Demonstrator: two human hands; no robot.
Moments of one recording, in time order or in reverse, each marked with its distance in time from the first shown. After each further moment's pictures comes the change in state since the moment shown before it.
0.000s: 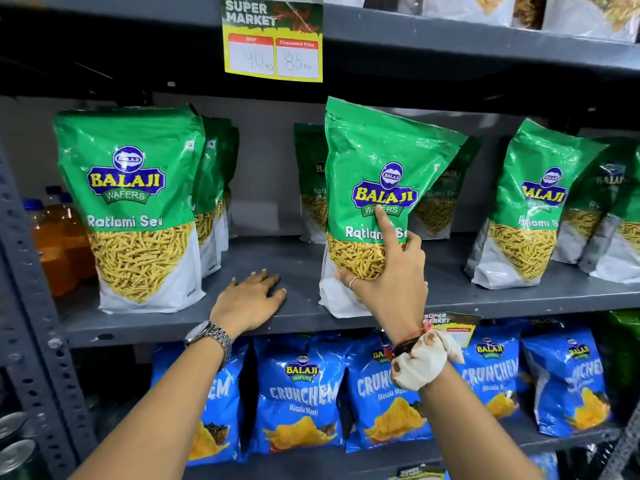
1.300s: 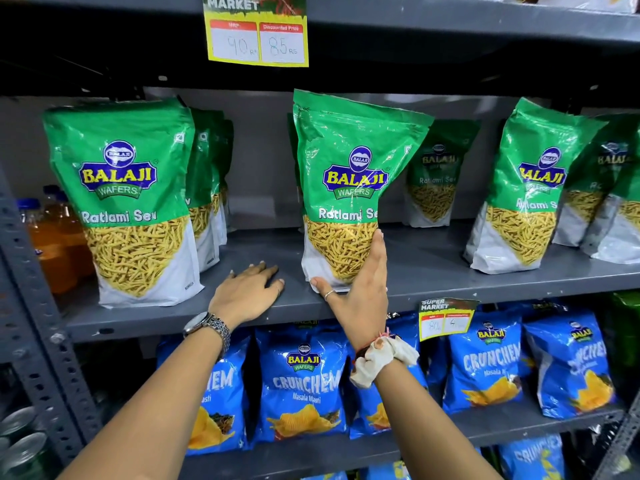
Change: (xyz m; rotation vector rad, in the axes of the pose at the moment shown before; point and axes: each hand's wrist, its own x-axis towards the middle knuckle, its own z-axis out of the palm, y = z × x) left_hand 0.006 -0.004 0.006 0.023 0.038 0.011; right_hand -0.030 0.013 0.059 0.216 0.048 0.022
